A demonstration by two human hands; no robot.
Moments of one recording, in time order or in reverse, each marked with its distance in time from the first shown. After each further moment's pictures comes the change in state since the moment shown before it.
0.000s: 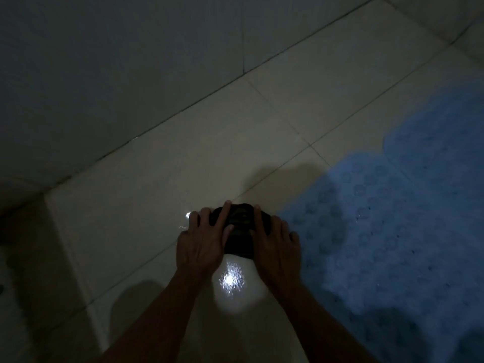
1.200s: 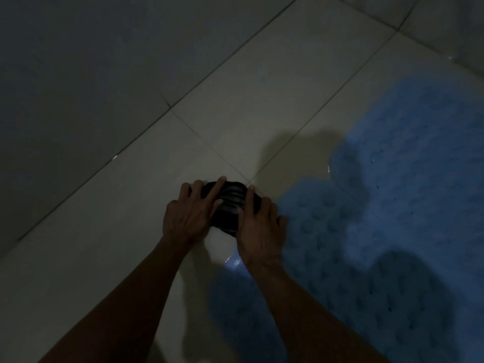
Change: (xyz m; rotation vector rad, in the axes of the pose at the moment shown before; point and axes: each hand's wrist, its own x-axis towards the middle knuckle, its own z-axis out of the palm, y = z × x) left_hand 0.192 0.109 -0.028 0.135 -0.025 0.274; right_hand 0.140 0.101 -0.001 0.051 -0.008 0.400
